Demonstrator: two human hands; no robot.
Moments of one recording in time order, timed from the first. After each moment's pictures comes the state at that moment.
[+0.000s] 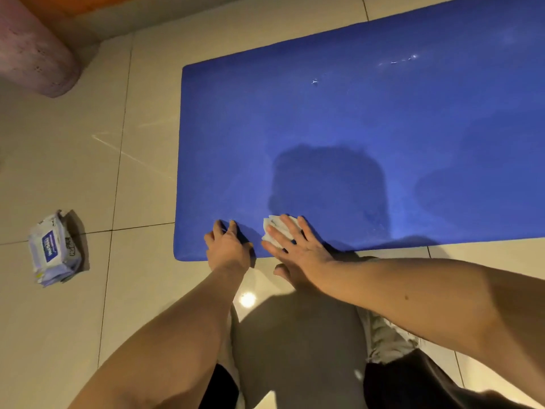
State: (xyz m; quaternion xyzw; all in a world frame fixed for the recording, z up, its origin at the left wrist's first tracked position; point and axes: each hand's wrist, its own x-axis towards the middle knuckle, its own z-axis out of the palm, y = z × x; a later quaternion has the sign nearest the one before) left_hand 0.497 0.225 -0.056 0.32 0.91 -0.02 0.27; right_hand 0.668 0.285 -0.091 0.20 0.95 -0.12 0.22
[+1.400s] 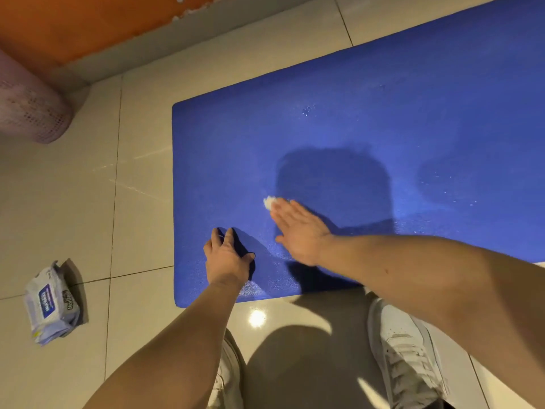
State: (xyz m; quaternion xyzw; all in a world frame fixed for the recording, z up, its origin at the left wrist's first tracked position) left_hand 0.460 0.285 -0.058 0.36 0.90 0.01 0.26; right_hand 0.630 0.399 -0.094 0.30 0.94 -0.13 0.12
